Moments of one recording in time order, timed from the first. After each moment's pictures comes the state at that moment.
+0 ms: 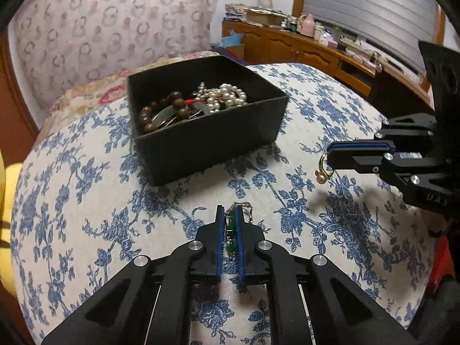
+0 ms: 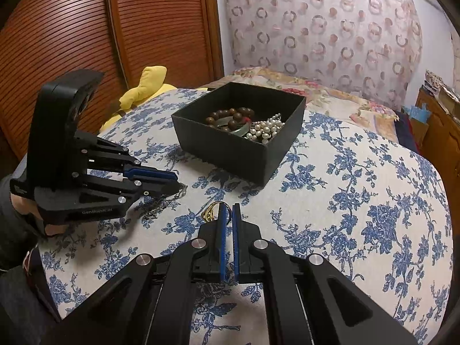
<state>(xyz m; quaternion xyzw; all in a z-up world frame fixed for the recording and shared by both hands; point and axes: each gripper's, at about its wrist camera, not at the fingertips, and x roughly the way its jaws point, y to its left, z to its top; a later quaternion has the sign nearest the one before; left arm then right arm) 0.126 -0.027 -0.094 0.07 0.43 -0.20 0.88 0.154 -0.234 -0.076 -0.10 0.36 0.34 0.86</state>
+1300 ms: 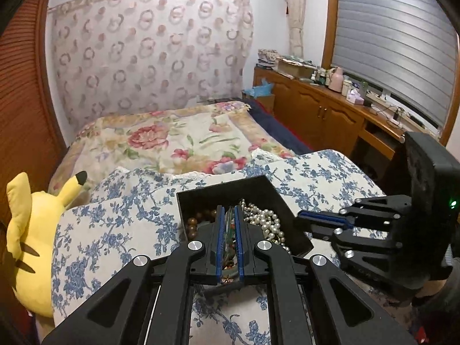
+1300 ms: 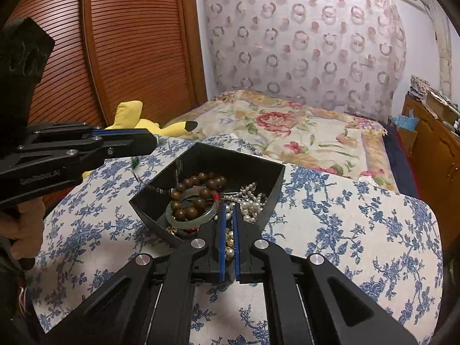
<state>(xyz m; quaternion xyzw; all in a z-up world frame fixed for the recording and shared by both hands) 0.182 -0.019 0.001 0.02 0.33 -0.13 0.93 0.226 -0.214 -0.044 -0.07 0.32 0.30 0.89</state>
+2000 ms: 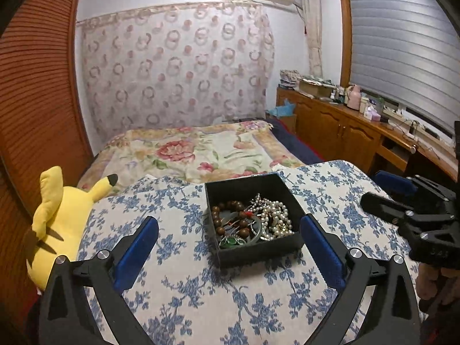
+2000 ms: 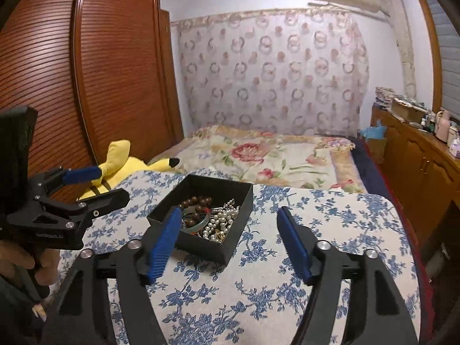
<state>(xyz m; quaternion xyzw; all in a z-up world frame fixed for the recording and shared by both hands) 0.108 -0.009 0.011 0.02 0.28 -0.07 0.96 0.146 -0.261 0.002 -0.02 0.24 0.23 0.94</state>
